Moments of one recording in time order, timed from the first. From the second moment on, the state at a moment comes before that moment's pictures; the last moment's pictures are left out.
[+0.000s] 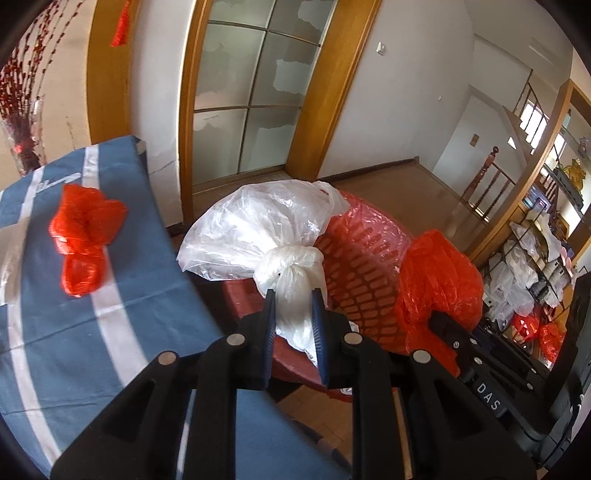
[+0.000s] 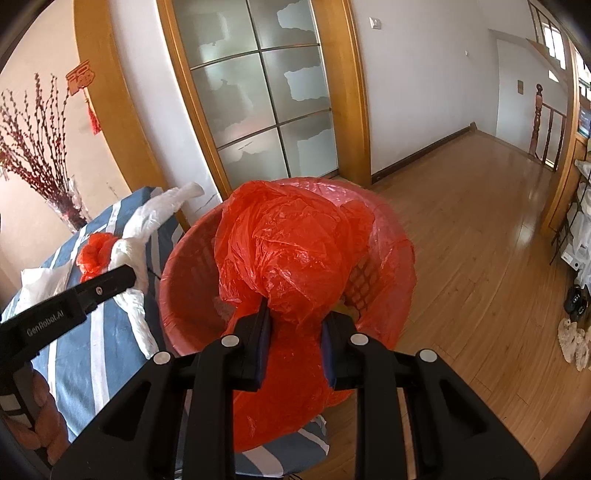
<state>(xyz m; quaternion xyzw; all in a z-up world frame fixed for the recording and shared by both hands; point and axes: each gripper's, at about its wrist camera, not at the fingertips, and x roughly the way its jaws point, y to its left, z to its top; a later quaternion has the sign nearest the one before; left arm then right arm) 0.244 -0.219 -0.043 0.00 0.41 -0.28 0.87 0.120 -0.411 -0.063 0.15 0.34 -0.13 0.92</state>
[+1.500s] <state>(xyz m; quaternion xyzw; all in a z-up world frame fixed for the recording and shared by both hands) 0.262 -0.211 -0.061 -0.01 0.42 -0.26 0.87 0.127 -0.434 -0.062 0.15 0.33 -0.15 0.92</state>
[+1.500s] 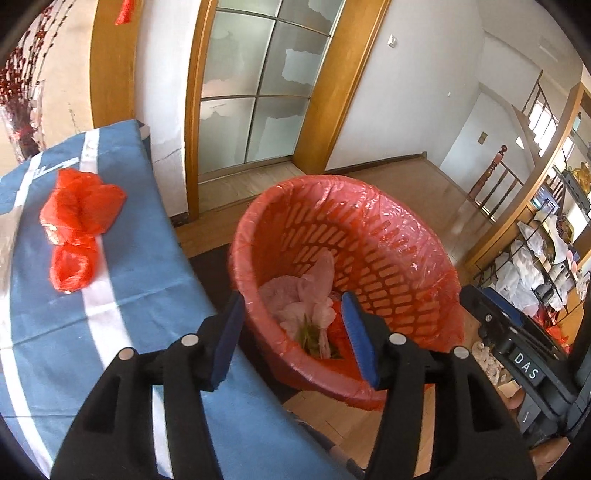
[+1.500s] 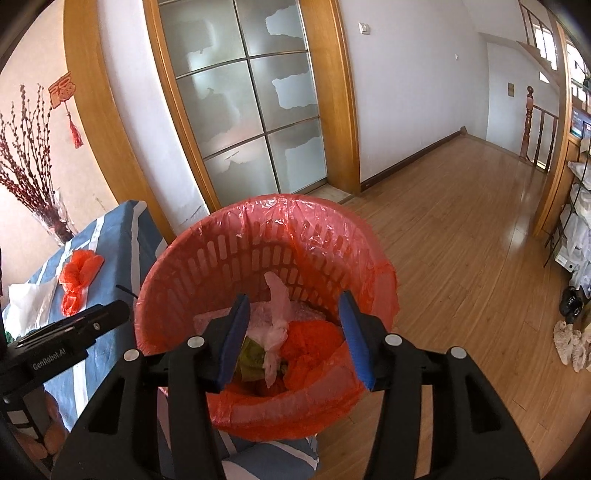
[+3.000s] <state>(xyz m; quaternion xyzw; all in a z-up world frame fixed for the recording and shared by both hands) 0.201 0.166 -0.044 -0.09 0.38 0.06 0.92 0.180 -0.130 -0.050 0.01 0.37 0.13 0.92</state>
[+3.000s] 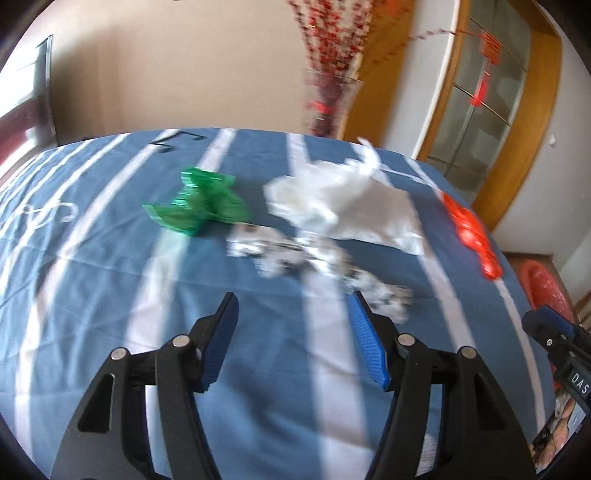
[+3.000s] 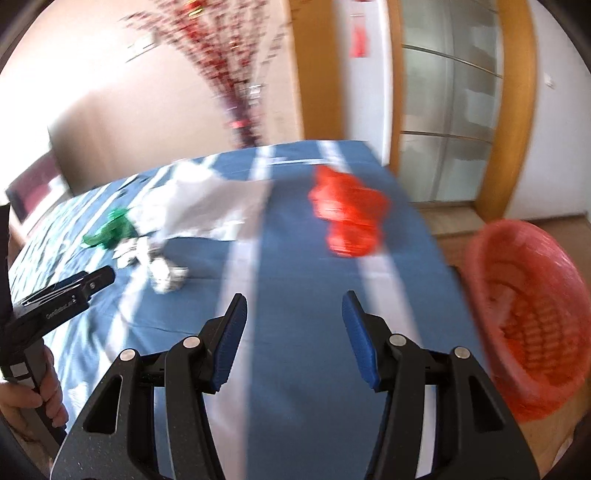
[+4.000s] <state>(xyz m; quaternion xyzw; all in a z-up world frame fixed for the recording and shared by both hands) 0.252 0.245 -0.037 -0.09 0.37 0.12 0.92 0.195 -0.062 -0.067 -0.06 0.39 0.19 0.90</state>
